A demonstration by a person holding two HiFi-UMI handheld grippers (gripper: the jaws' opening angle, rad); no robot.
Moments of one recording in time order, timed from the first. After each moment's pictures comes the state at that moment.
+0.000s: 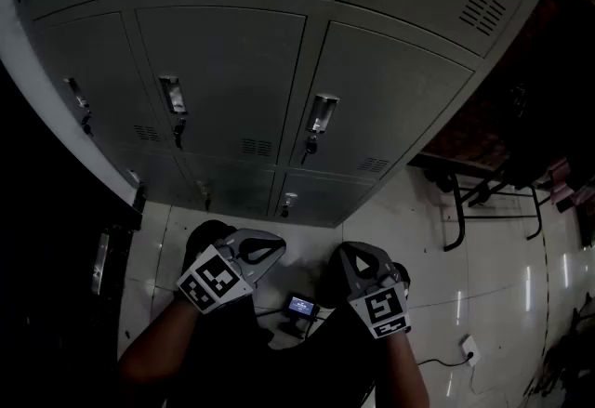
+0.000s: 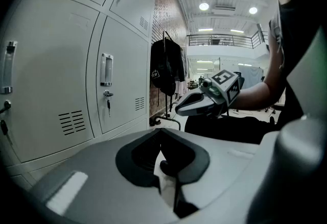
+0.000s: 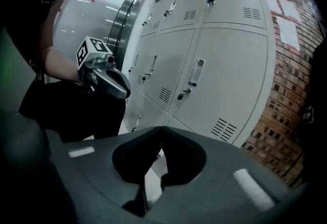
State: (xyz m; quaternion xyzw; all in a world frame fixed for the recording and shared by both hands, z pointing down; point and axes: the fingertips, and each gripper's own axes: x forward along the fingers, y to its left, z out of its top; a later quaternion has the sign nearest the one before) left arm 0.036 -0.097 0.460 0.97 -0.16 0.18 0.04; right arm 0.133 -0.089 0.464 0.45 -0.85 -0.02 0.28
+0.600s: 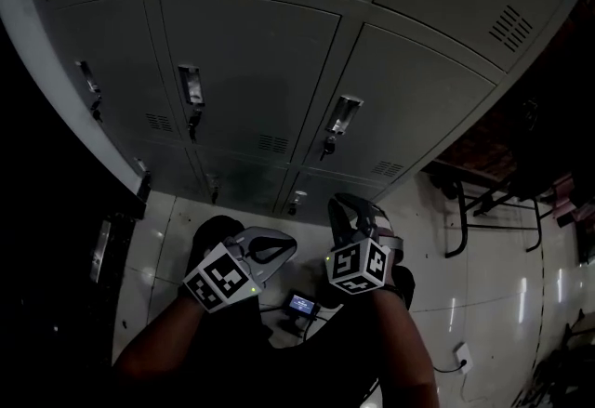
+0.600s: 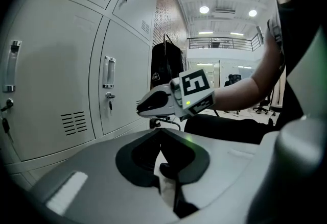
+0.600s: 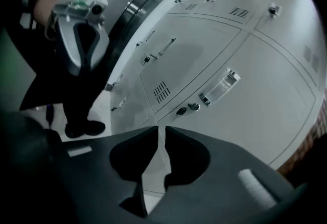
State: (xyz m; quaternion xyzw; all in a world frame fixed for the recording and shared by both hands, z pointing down) left arm 0.033 -0.098 0.454 0.97 -0.16 0.16 0.05; right arm 0.098 -0.191 0.465 0.44 -0.77 -0.19 0.43
